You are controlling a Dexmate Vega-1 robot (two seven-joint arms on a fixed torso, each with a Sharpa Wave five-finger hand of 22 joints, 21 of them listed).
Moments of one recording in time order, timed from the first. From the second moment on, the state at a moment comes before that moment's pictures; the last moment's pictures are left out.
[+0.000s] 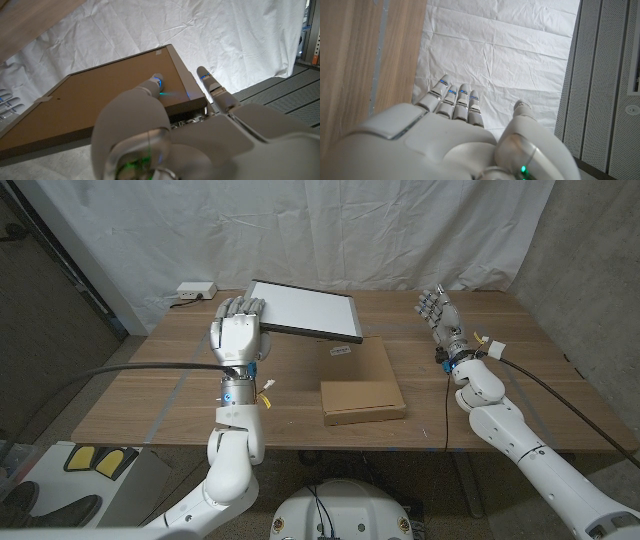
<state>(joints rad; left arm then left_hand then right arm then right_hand) 1.24 0.63 0.59 -2.21 1.31 0.94 0.49 0.90 0.17 0.58 0.01 0.18 0.60 -0.07 0.22 0.18 0.57 -0.16 0.20 0.19 0.48 -0.05 0.20 0.18 0.37 -0.04 0.28 0.18 -1.00 -0.53 -0.28 -1.58 0.68 0.35 -0.09 0.24 0.04 0.22 -0.09 0.19 0.24 0.05 0.20 0.19 0.26 0.09 0.21 0.18 0.19 0.04 0.19 0.18 0.26 -0.02 0.26 0.18</state>
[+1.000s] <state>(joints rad) 1.25 0.62 0.53 -2.25 1.37 0.85 0.40 0.89 0.16 0.59 0.01 0.18 0.60 -0.07 0.21 0.18 0.57 -0.16 0.20 0.19 0.48 -0.05 0.19 0.18 0.37 -0.04 0.28 0.18 -1.04 -0.55 -0.27 -1.65 0.66 0.34 -0.13 0.24 0.04 0.21 -0.09 0.19 0.24 0.05 0.20 0.19 0.26 0.09 0.21 0.18 0.19 0.04 0.19 0.18 0.26 -0.02 0.26 0.18</state>
